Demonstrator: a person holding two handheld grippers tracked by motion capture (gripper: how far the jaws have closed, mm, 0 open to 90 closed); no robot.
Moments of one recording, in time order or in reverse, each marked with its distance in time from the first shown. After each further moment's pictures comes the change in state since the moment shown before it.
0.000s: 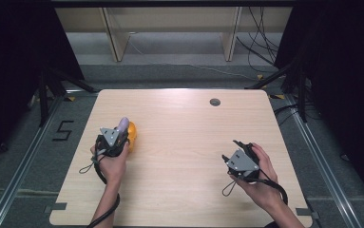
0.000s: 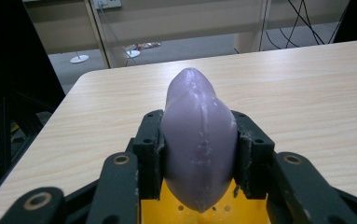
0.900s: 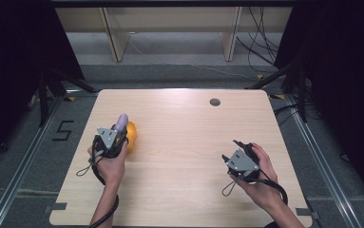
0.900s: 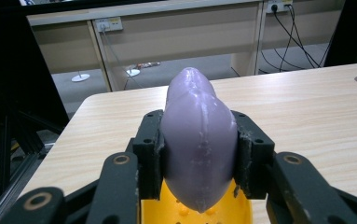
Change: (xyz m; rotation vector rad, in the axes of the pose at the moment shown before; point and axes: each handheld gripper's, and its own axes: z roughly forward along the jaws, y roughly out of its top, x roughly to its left) left arm -0.001 0.011 -0.016 -0.075 -0.007 0.000; right arm 0.000 0.000 0.000 0.000 -0.002 0.000
